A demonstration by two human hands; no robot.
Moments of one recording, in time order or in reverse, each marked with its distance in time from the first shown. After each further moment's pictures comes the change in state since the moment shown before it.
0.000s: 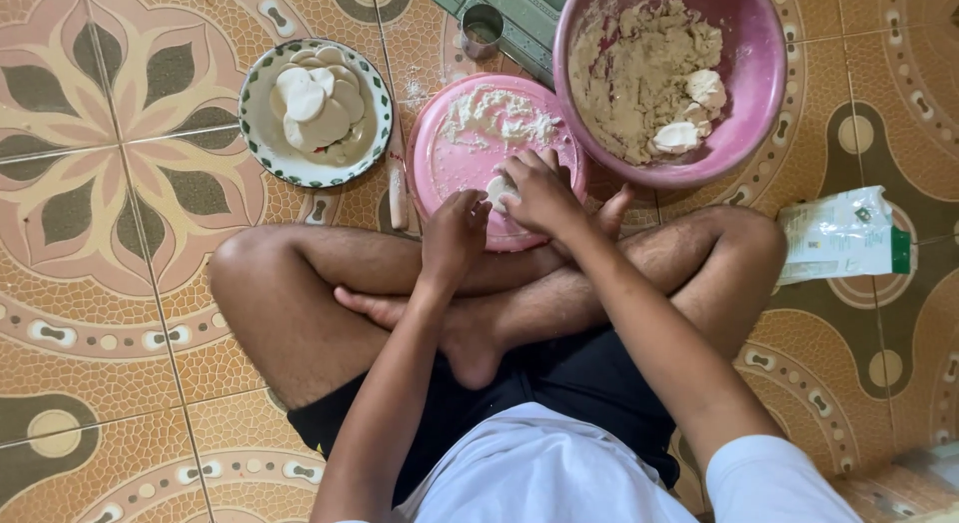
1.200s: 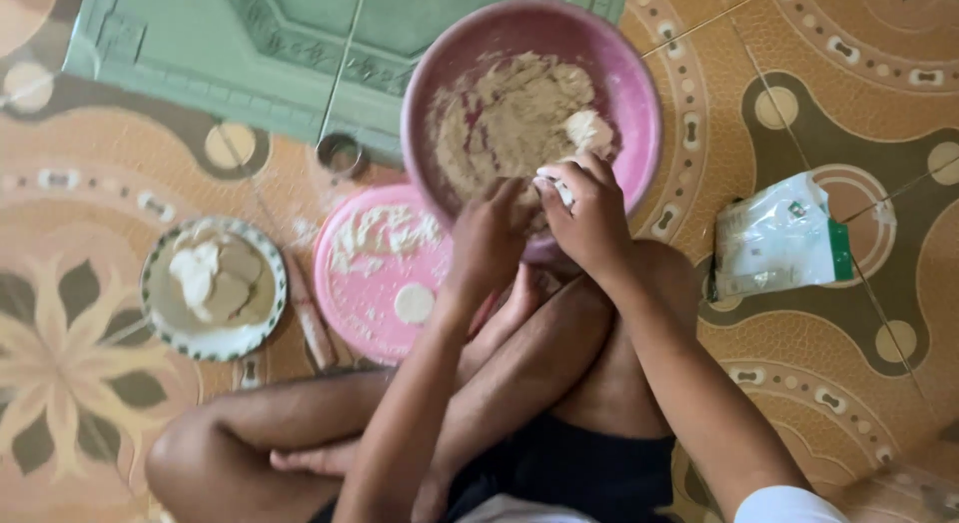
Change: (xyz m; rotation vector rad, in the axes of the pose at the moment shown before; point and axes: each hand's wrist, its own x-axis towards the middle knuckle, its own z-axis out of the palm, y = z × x) left_hand 0.127 0.175 0.088 -0.108 -0.432 0.295; right_hand -0.059 0.100 -0.159 0.268 0.770 0.106
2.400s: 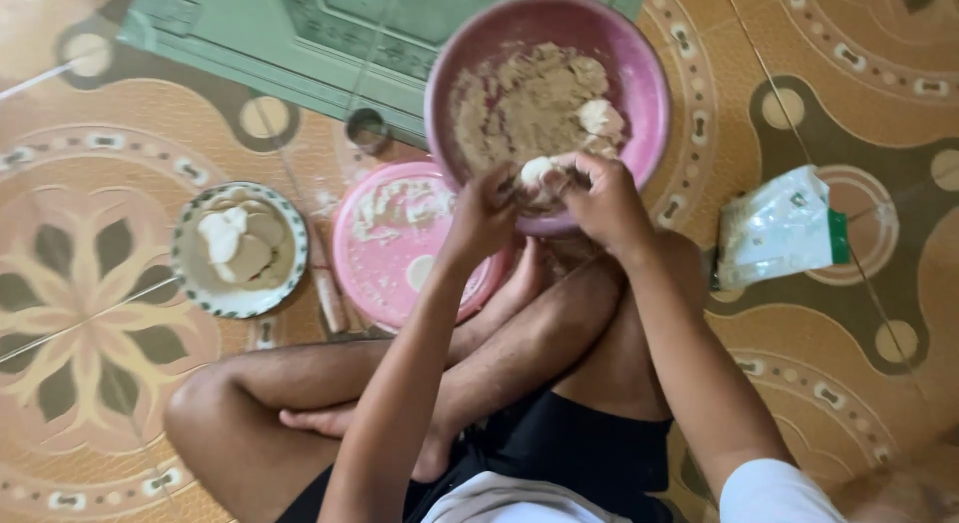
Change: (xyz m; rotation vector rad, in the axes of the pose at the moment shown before) left_hand -0.024 -0.005 -0.004 -0.433 0.061 -0.078; right_hand -0.005 -0.027 -0.041 0.488 -0.225 0.352
